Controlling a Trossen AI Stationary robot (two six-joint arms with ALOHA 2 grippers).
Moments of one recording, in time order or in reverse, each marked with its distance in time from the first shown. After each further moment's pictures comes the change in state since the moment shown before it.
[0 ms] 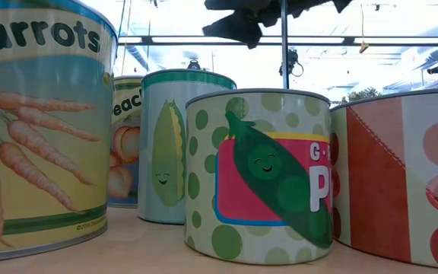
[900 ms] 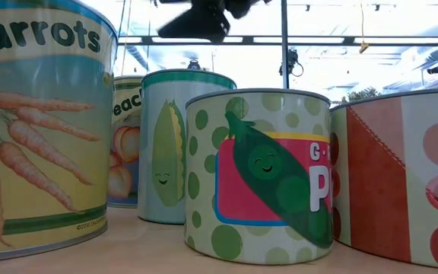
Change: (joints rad) left arm 0.002 0.000 0.000 0.000 -0.024 0.003; right arm 0.137 0.278 0.303 -0.207 0.039 -0.029
